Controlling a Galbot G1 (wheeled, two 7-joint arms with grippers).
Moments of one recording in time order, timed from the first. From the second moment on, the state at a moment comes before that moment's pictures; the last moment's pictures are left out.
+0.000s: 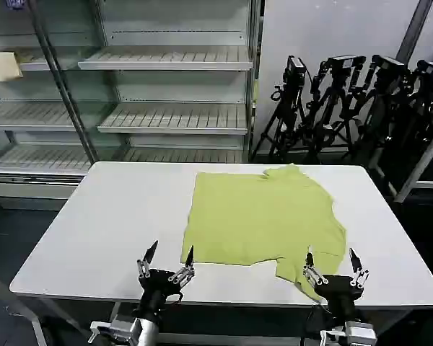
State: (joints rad) left arm 1.52 -1.26 -0.23 -2.28 -0.18 0.33 -0.24; right arm -1.69 1.47 0.48 2.41 -0.04 -0.38 0.28
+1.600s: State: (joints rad) left arm 1.25 -1.18 -0.07 -2.06 -0.38 0.57 -0.38; right arm -1.66 1.47 0.46 2.29 0.19 -0.57 0.34
